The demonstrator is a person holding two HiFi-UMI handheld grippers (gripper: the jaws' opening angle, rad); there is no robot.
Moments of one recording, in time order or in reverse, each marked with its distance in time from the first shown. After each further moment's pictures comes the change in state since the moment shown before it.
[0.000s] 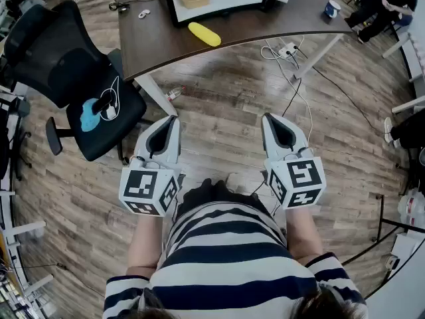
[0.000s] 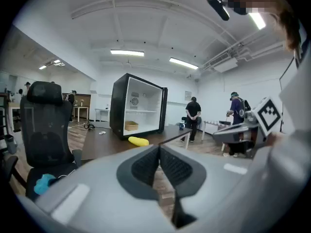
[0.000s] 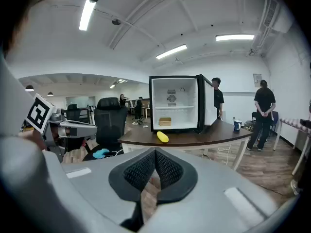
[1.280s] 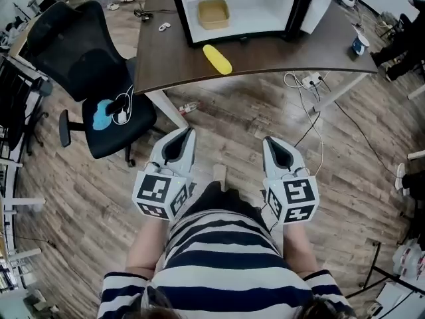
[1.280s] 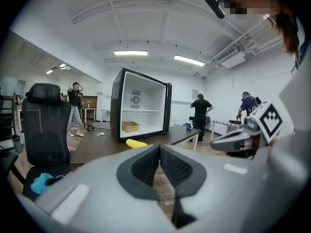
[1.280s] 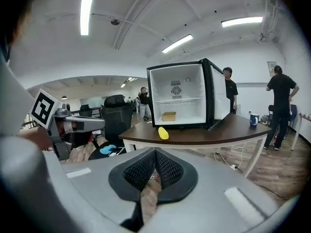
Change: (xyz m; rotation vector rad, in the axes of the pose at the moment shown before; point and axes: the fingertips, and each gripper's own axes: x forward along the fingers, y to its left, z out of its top) left arm 0.101 -0.026 0.016 -0.015 0.009 0.085; right arm 0.069 -0.076 -0.008 -0.003 0.057 0.163
